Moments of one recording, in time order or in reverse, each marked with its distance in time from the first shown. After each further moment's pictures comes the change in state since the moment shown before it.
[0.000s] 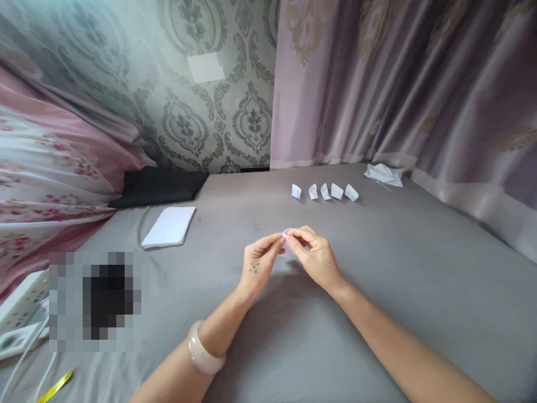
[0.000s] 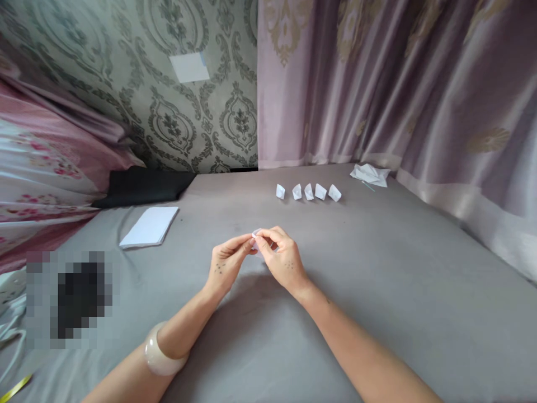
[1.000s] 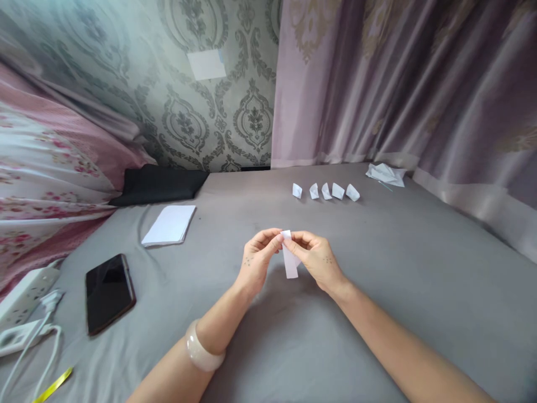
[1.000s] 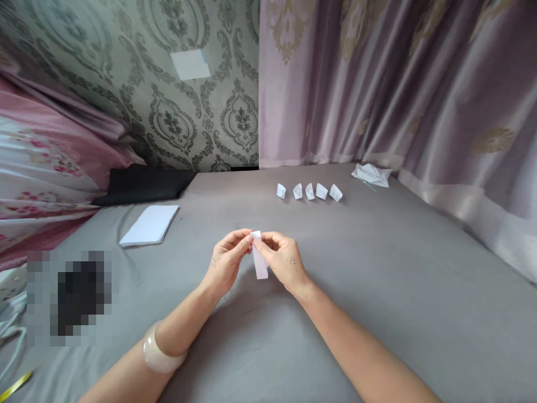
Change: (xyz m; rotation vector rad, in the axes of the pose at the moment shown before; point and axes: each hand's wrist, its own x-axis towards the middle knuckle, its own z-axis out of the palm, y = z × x) left_hand 0.003 0.001 -0.003 -0.161 -0.001 -0.121; right_hand -0.001 -0.001 0.003 0.340 -0.086 0.324
